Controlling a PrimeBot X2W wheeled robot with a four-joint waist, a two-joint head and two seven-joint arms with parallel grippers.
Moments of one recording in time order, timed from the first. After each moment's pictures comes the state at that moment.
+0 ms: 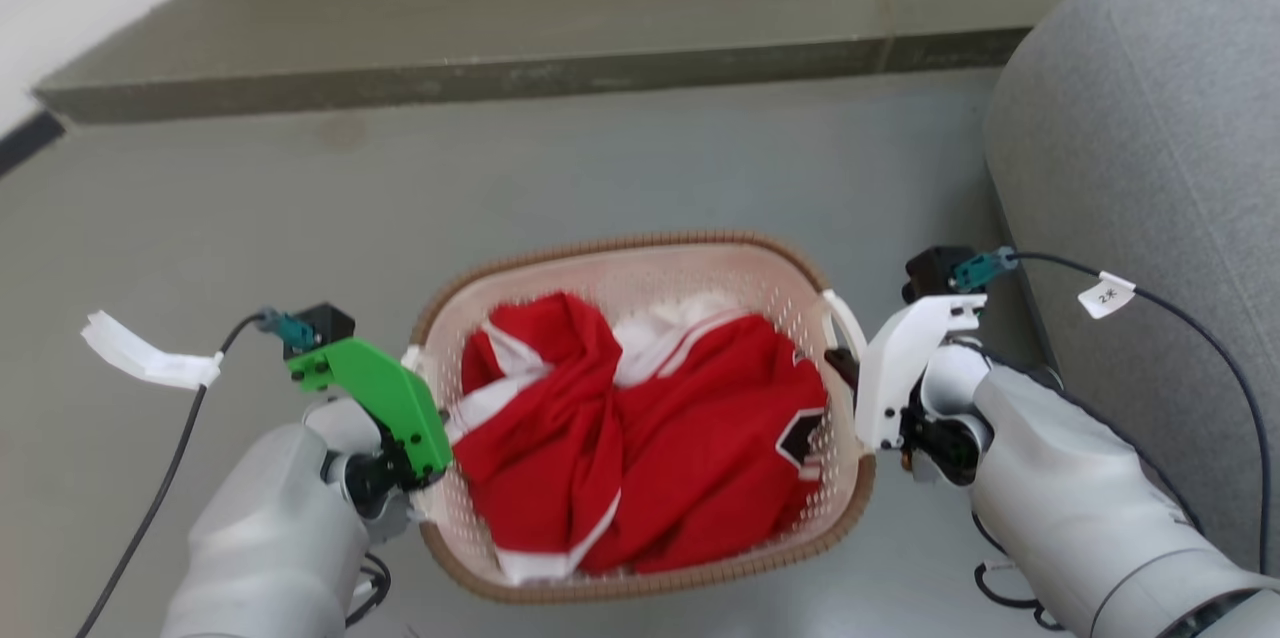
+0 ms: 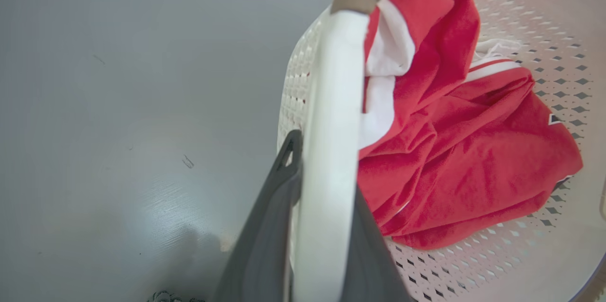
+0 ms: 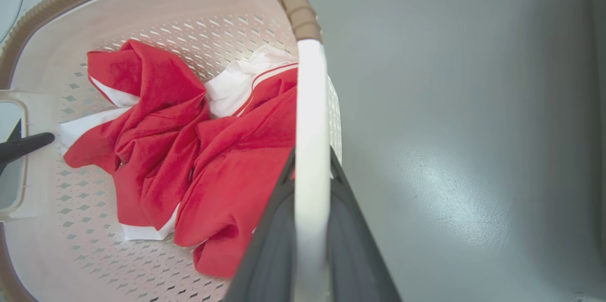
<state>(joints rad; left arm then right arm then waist) -0.70 -0.01 -0.43 1.21 -0.85 -0.13 0.36 -0.66 -0.06 0.68 1.11 0.78 0.13 0.20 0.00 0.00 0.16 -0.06</state>
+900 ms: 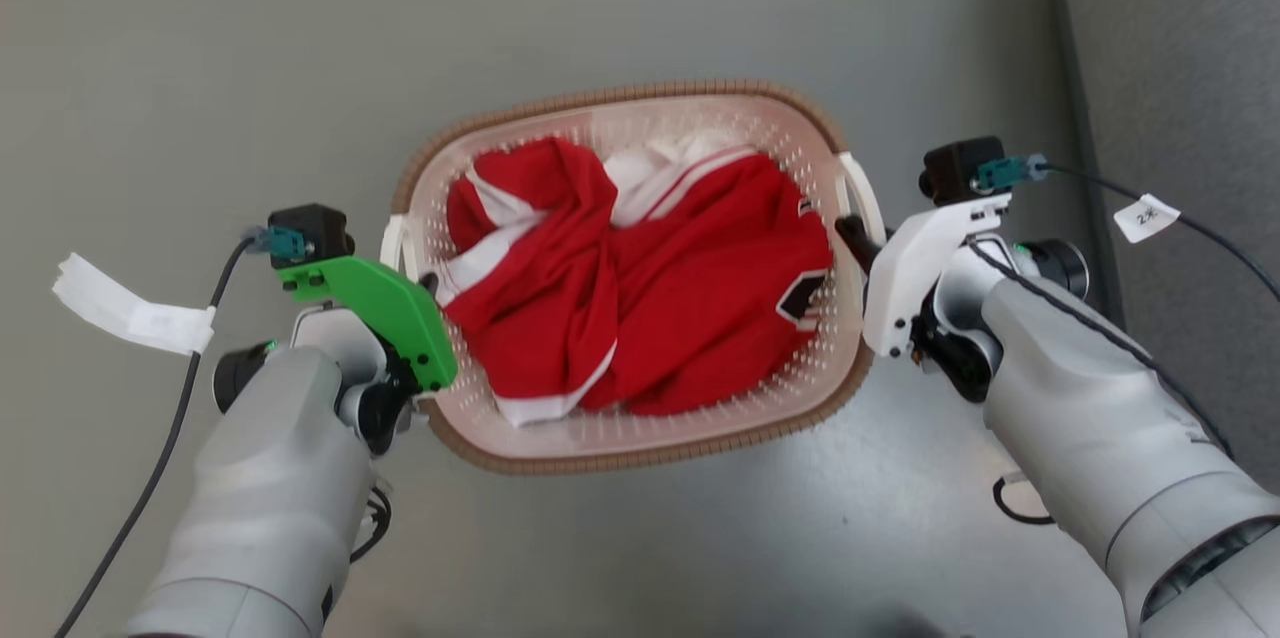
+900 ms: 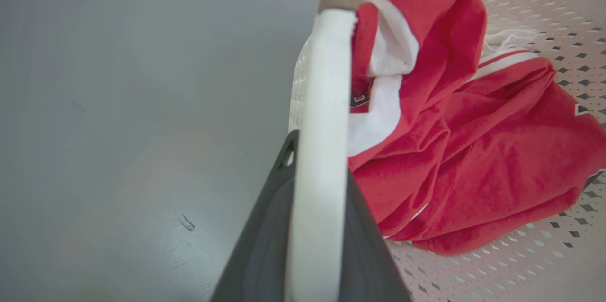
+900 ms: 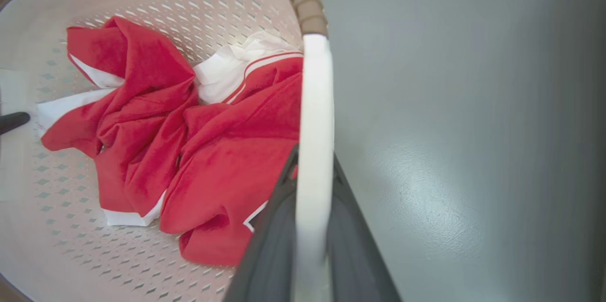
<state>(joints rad) -0.79 -0.01 -0.48 1.15 -0.76 -0.11 0.07 -0.79 -0.10 0.72 1.10 0.69 0.13 0.01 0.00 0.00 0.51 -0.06</state>
